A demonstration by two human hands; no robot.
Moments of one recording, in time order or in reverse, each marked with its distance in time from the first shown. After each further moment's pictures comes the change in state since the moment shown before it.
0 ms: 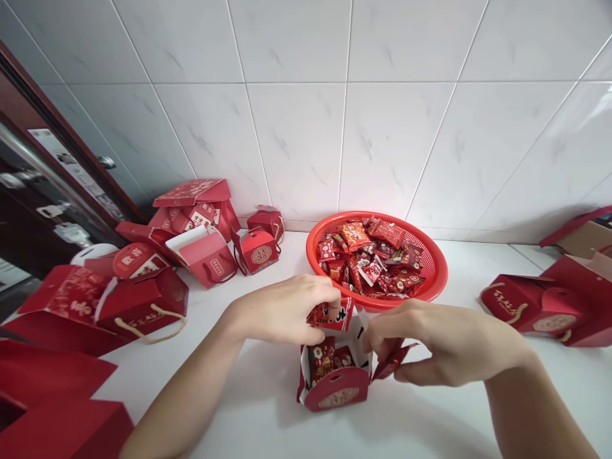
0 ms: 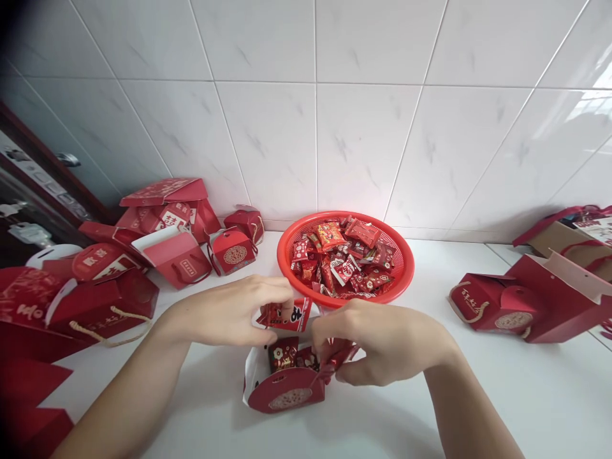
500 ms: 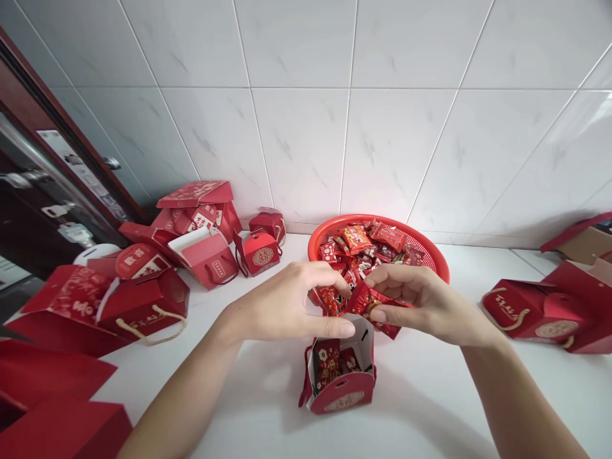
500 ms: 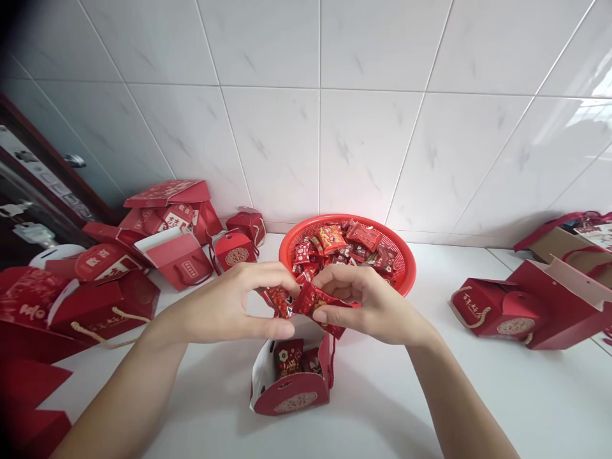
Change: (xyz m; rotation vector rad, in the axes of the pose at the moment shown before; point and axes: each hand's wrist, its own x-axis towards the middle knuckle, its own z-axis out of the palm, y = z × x) left_hand -0.008 0.002 -0.003 -0.260 0.291 0.001; right_hand 0.015 0.010 0.000 0.550 0.463 -0.031
